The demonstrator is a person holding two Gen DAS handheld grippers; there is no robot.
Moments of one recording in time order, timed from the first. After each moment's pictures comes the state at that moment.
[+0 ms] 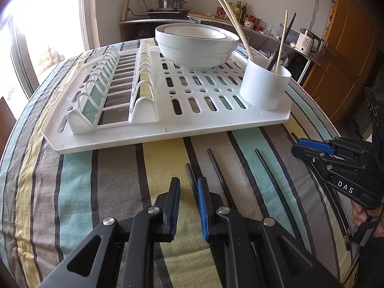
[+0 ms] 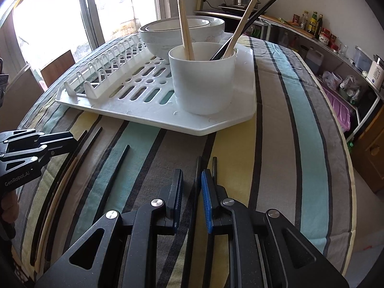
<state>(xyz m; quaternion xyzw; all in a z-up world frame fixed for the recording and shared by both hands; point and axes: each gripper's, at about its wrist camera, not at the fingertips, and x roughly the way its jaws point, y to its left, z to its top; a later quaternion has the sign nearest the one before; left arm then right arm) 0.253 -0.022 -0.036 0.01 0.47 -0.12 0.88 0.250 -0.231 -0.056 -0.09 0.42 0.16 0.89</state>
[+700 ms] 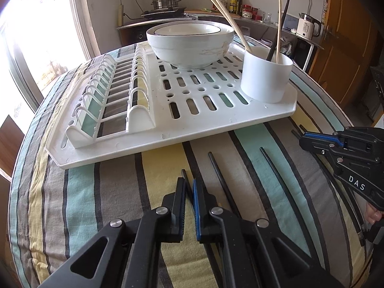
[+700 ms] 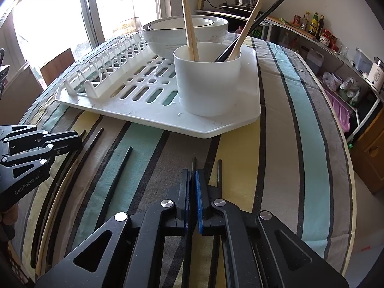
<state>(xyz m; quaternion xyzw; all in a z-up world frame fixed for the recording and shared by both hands) 0.258 -0.037 -0.037 0.06 0.47 -0.11 0.88 0.252 -0.226 -0.055 -0.09 0.42 0.17 0.89</state>
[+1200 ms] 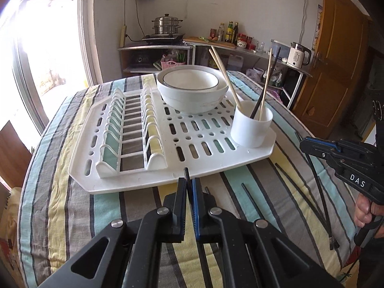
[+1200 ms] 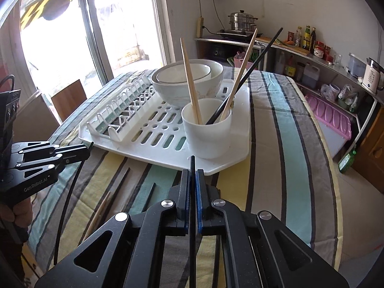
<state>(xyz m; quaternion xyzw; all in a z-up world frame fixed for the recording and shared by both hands) 0.242 -0.012 0.037 0.02 0.39 -0.13 0.91 0.224 -0.240 0.017 -0.03 0.33 0.19 0.93</state>
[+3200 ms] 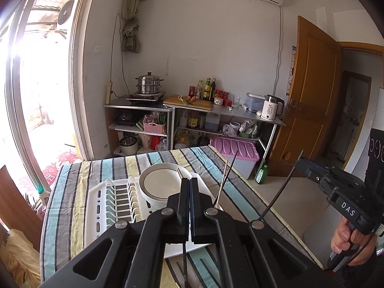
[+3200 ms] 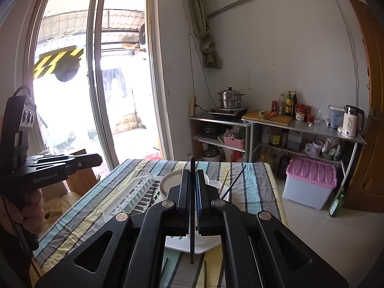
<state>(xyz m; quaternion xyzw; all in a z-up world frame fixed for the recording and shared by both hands) 0.242 -0.032 0.207 0.00 0.26 -0.19 0.95 0.179 -0.268 0.161 0.01 0.14 0.17 0.98</state>
